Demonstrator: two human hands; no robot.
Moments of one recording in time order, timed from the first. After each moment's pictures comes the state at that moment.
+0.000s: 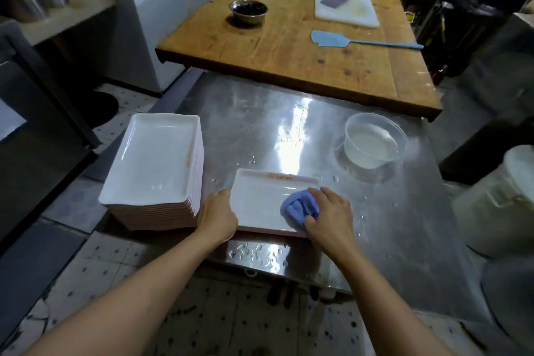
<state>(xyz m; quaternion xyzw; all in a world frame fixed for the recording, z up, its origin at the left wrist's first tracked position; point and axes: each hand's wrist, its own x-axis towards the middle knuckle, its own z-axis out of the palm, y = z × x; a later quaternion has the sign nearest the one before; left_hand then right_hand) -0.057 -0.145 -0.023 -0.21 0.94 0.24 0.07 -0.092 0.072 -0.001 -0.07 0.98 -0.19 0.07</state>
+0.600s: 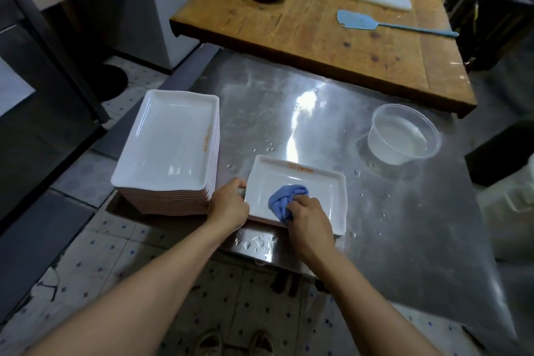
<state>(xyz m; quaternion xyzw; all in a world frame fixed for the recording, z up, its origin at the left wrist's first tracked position) -0.057 -0.154 -0.036 -0.27 0.88 0.39 0.07 -0.073 0.011 -0.030 -0.20 0.97 -0.14 0.08</state>
